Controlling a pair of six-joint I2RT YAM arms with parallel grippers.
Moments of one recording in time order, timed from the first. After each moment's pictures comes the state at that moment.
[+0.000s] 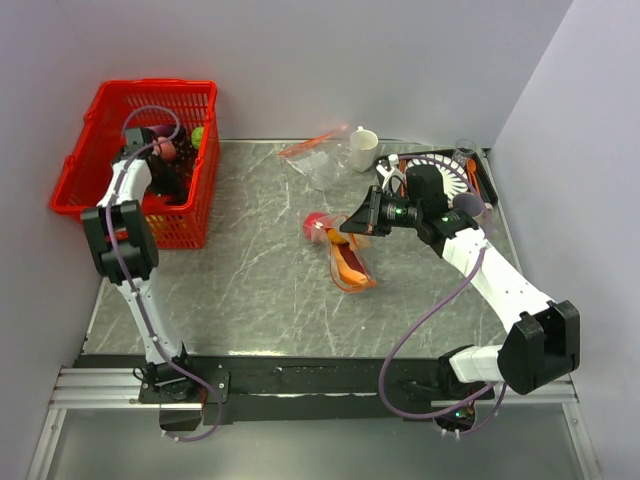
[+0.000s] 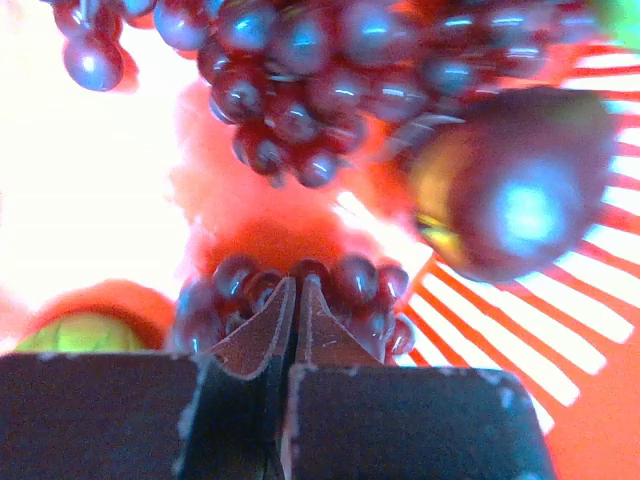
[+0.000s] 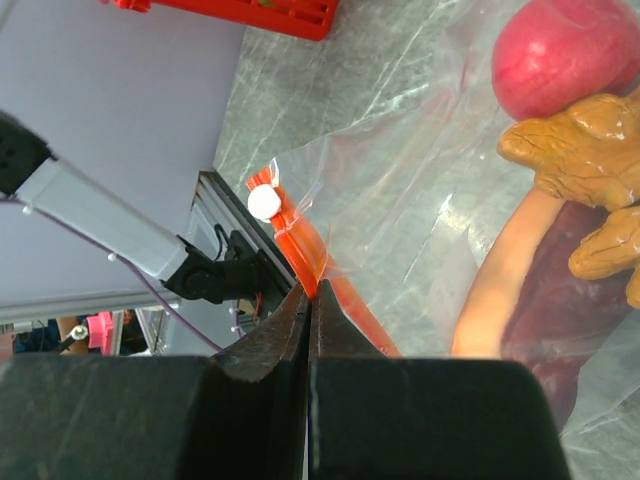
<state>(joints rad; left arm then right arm) 0.22 2.15 1.82 -0.60 0.01 -0.48 0.36 1.32 1.09 -0.32 -0.68 0.62</state>
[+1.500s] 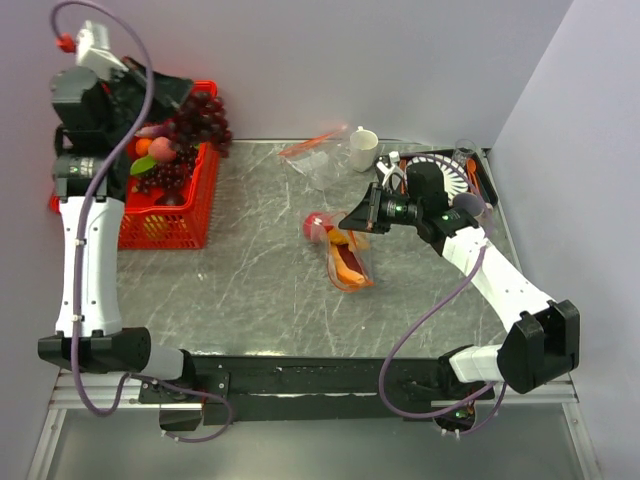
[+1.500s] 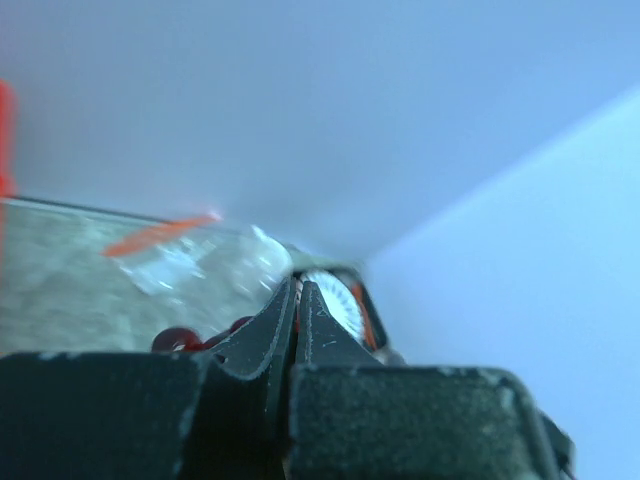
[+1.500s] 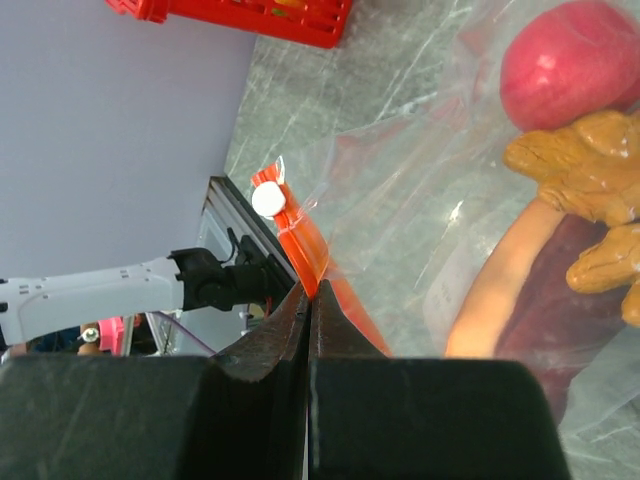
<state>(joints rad) 0.05 1.42 1.91 -0.44 0.36 -0.72 0.36 1.32 1.10 -0.31 -0.69 0.65</state>
